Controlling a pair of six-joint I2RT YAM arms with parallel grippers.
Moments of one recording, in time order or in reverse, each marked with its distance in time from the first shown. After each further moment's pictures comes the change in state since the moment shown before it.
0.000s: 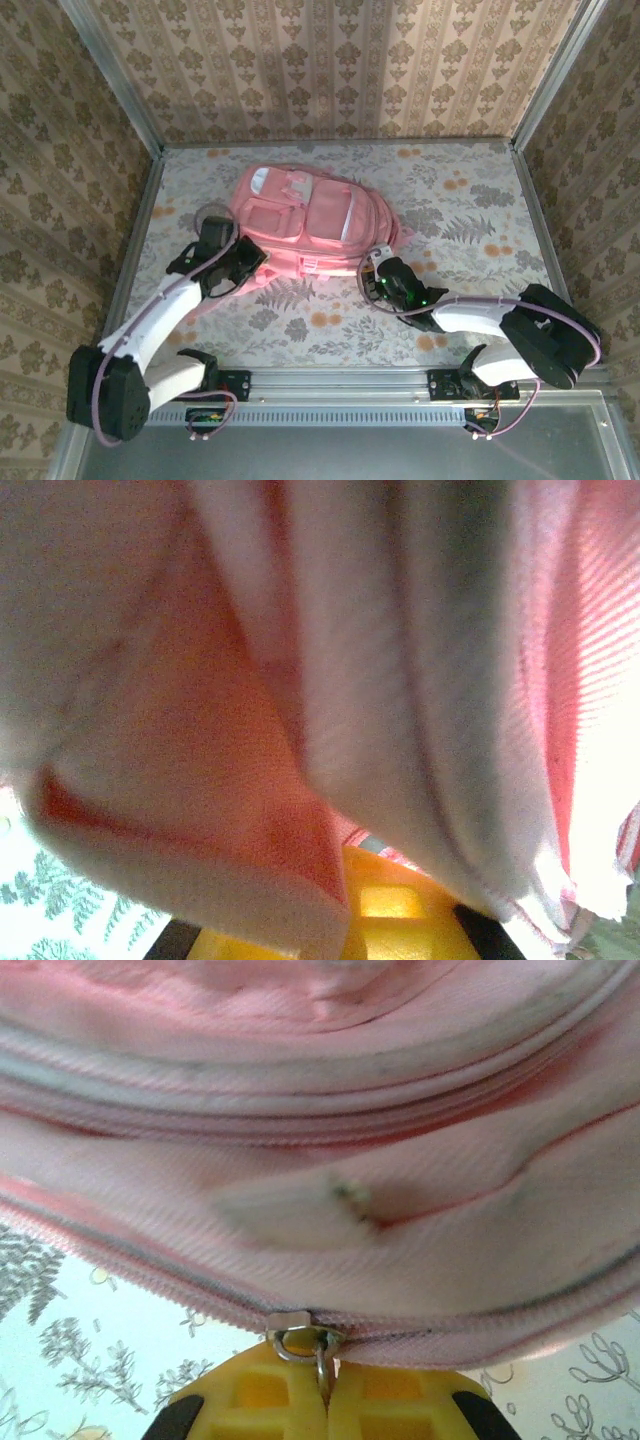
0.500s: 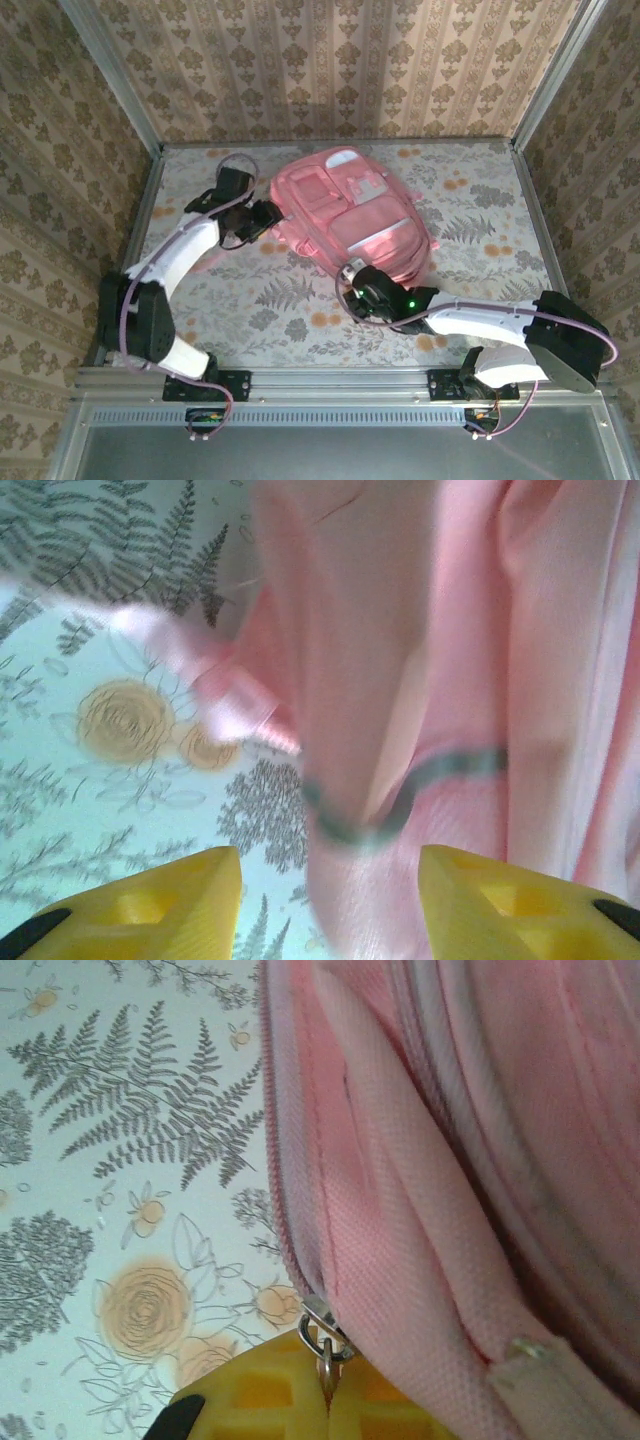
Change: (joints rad) left arm 0.004 0.333 0.388 -0.138 0.019 0.222; right arm 0.222 -0.043 0.201 -0.402 -0.014 -0.025
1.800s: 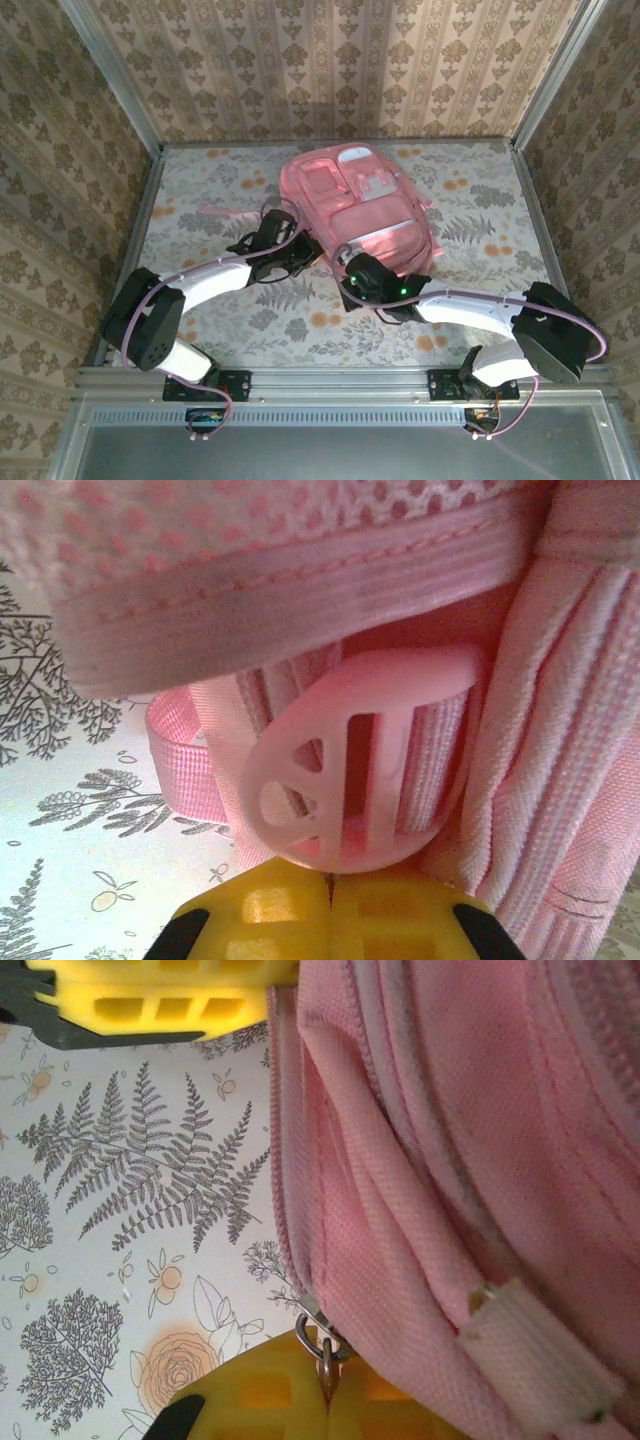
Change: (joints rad) left arm -0.316 0.035 -0.320 0.597 0.050 -0.373; right arm -0.058 0.064 0.087 -0.044 -0.041 0.153
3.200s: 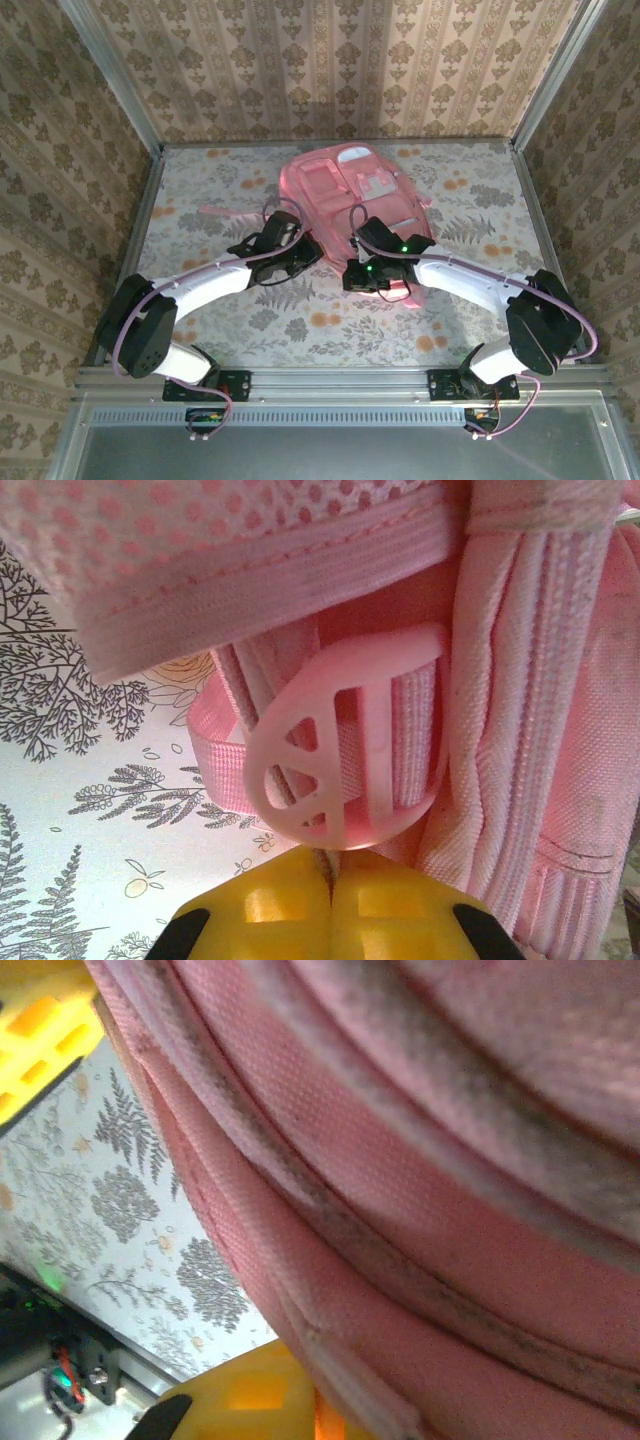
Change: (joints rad) left arm -0.052 -0.044 0.019 -0.094 -0.117 0.067; right arm -0.196 0.092 0.278 -0.459 -0.409 0.277
